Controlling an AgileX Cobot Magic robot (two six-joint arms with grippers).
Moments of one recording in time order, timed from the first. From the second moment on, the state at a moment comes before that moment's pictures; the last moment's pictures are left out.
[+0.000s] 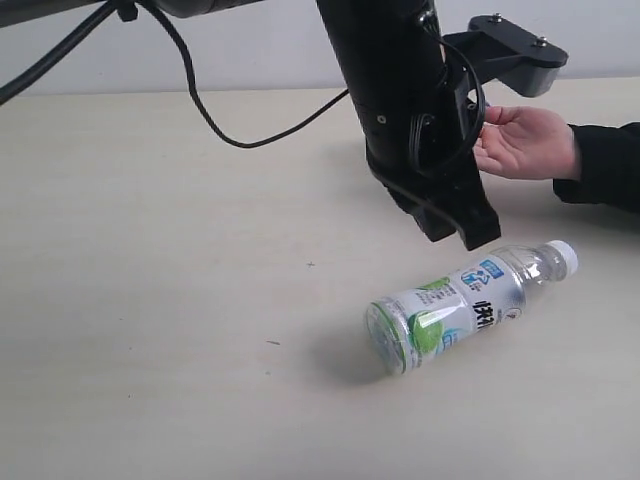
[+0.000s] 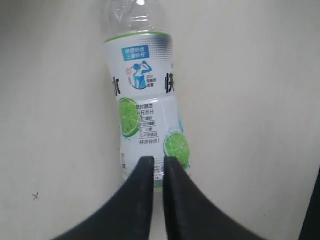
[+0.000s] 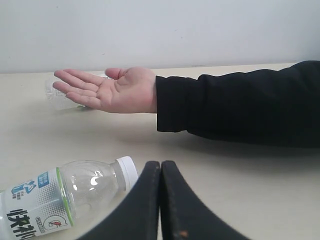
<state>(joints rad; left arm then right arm) -0.94 2.08 -1.91 -0.24 1.22 0.44 0.15 0.01 -0.01 -0.05 0.34 0.08</state>
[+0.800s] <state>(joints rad) -0.97 2.26 -1.95 -0.21 1.06 0.37 0.15 0.01 -0.01 -0.05 0.34 0.08</state>
